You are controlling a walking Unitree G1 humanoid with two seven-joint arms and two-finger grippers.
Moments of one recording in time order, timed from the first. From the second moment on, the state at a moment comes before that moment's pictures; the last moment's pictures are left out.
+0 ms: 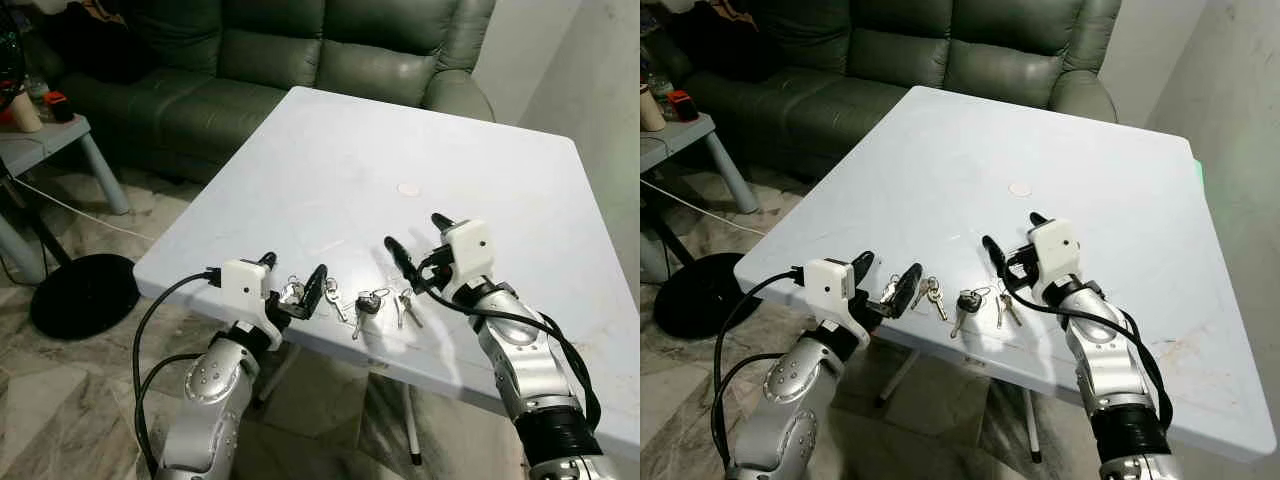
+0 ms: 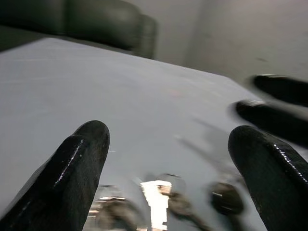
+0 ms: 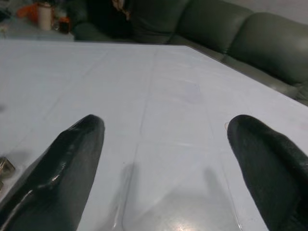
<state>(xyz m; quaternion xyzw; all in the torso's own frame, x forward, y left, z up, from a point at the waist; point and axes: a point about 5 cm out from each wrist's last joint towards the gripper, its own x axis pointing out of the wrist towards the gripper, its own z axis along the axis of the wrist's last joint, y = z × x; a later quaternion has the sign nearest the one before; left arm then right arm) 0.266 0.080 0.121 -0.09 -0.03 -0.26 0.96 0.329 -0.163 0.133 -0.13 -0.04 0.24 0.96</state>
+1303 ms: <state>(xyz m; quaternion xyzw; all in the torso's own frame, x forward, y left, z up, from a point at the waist) 0.258 0.065 0.120 -0.09 -0.02 -0.29 0.95 0.325 -0.183 0.117 -0.26 0.00 0.42 0.87</state>
